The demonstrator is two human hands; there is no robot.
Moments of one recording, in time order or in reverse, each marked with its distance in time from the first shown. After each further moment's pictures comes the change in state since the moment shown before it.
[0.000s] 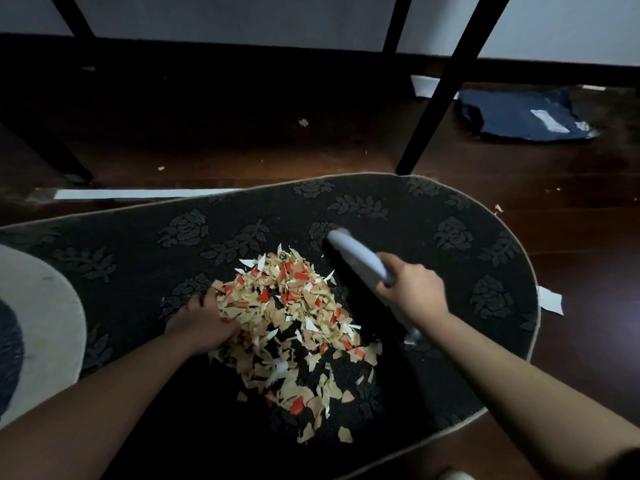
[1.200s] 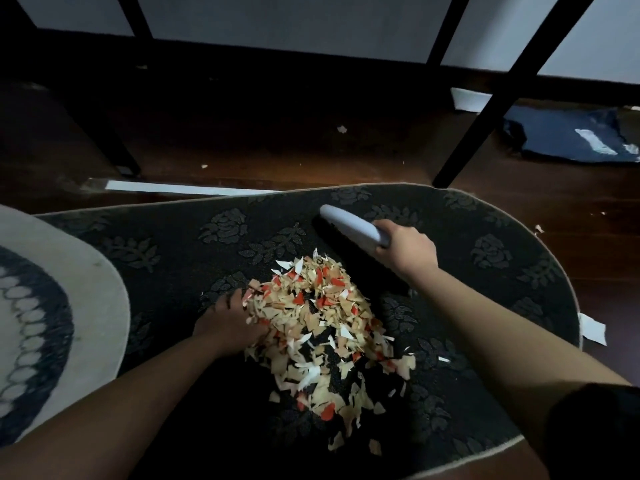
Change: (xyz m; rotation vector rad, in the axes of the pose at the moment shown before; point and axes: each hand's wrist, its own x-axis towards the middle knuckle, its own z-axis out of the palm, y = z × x) left_hand -0.002 -0.021 -0.002 -0.099 -0.009 0.025; right_hand 0.071 -0.073 -0.015 0.020 -0.012 -0.083
